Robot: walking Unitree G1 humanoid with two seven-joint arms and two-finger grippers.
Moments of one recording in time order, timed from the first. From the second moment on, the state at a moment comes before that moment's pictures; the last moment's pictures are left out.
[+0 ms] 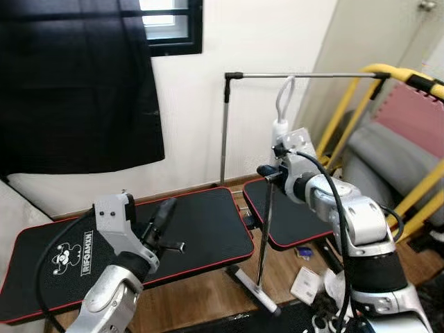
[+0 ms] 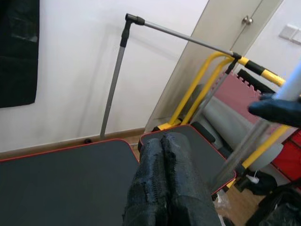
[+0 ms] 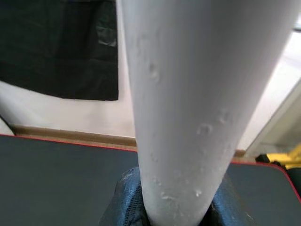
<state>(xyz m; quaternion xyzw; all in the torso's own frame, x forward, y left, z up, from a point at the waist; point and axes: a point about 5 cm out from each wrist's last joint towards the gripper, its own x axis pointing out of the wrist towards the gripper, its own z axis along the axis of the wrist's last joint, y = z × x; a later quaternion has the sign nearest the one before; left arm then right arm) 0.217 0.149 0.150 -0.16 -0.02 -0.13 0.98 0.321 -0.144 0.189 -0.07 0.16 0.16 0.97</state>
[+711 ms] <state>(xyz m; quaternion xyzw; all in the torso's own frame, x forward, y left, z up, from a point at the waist) 0.221 0.150 0.145 -0.16 -0.01 -0.11 0.98 0.308 -0.132 0.178 -0.04 0.15 0.17 0.97</state>
